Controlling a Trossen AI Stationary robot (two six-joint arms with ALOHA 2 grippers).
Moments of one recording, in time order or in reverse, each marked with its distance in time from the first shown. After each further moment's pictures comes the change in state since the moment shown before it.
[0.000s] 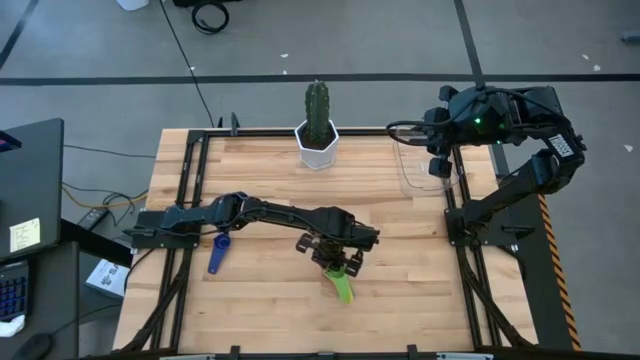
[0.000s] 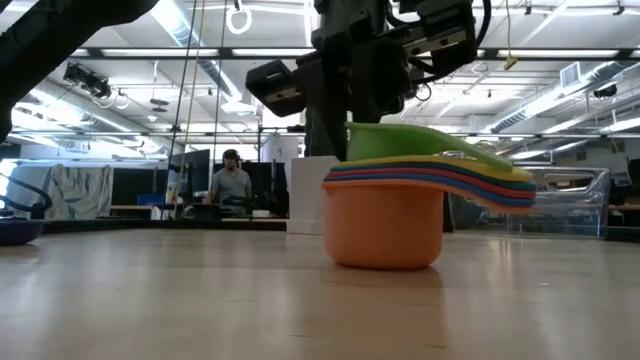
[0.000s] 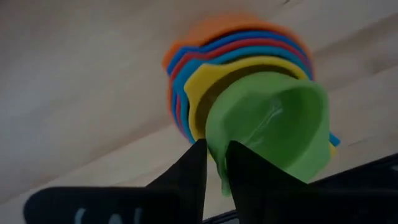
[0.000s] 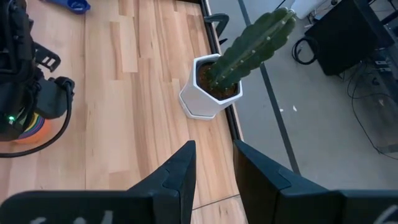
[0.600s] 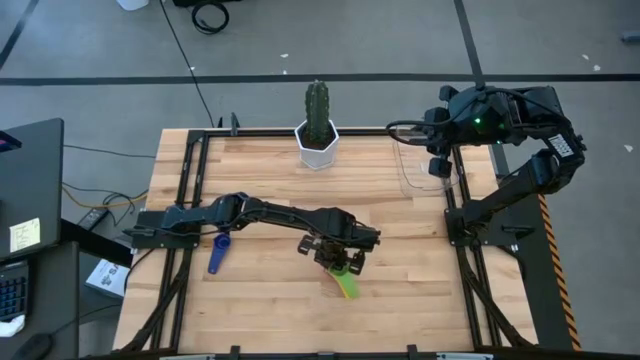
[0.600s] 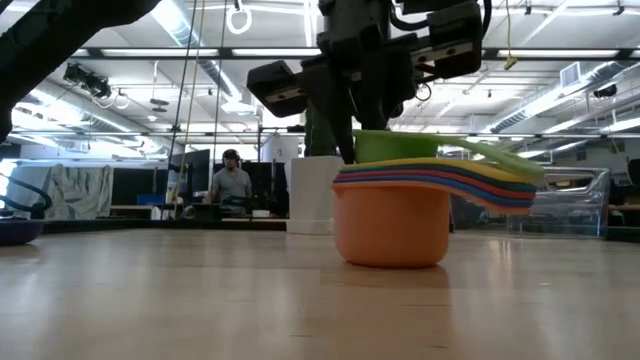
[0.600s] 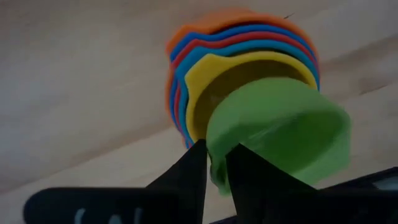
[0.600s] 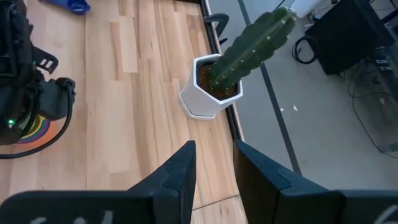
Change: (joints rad) left arm -0.001 0.007 0.000 0.032 -0.022 -0.082; right arm 0.000 0.000 0.000 0.000 -0.001 0.008
